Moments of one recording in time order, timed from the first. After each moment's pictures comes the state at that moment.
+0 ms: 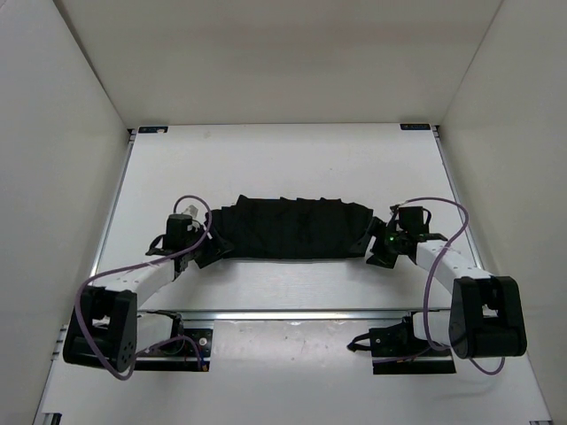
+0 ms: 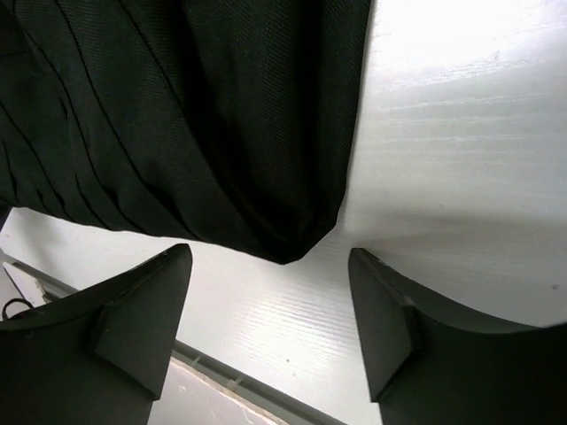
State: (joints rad) left arm -0.15 1.18 0.38 -0.04 0.30 -0.72; right arm 0.05 1.24 0.52 -0.30 -0.45 0.53
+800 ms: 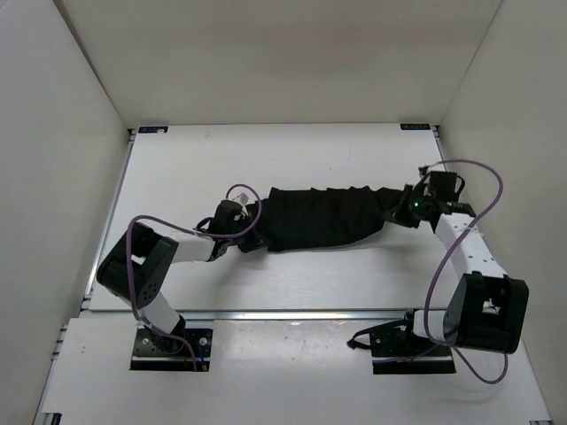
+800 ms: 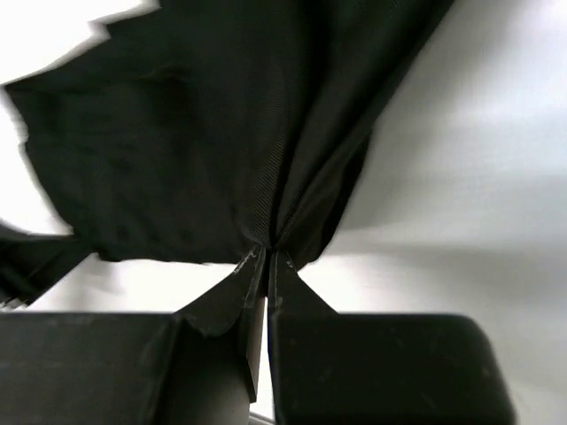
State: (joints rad) left arm -0.48 1.60 0.60 0.24 0.27 -0.83; right arm -0.14 1.28 0.78 -0.42 -0.43 0.41
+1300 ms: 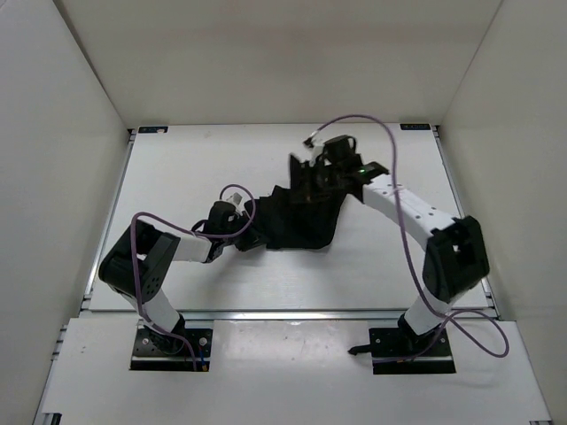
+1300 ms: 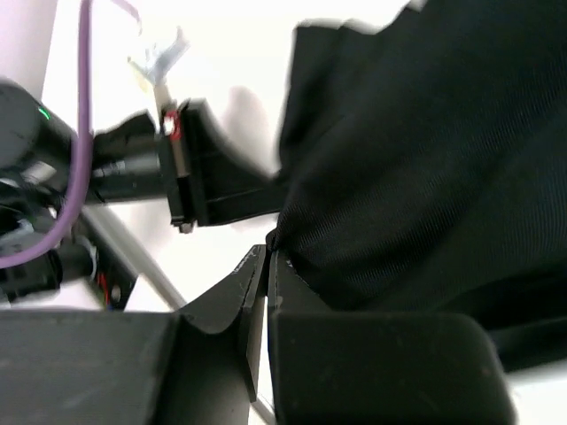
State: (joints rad) left arm -0.45 1.67 0.57 0.41 0.33 -0.91; right arm 0.47 1.61 1.35 -0.45 -0.48 0.34
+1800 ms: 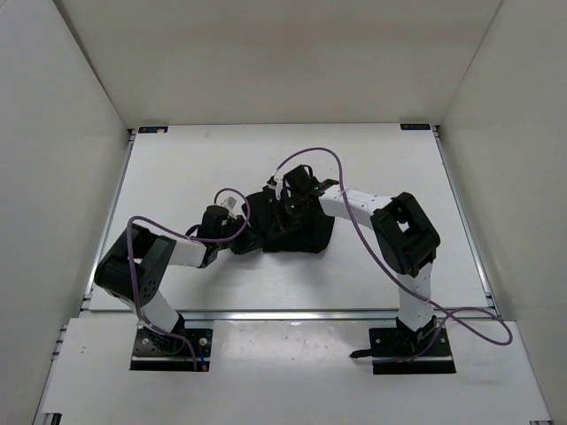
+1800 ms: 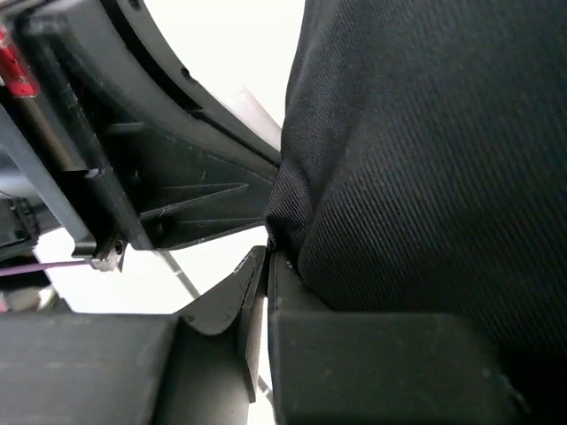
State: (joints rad) left arm -0.42 1.64 0.50 0.47 0.38 -0.93; right arm 0.67 1.98 1.37 -0.36 -0.62 0.40
